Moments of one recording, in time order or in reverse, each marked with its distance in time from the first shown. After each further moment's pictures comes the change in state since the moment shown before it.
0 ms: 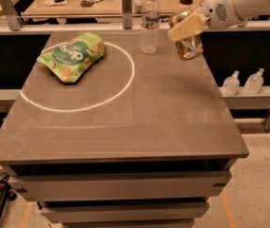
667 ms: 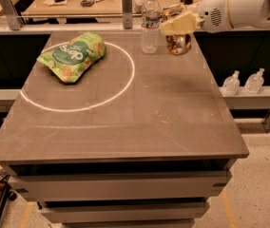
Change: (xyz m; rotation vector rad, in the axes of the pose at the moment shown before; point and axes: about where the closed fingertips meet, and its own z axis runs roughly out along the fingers) arm -0.026 0.011 0.012 -0.032 -0.219 -0.034
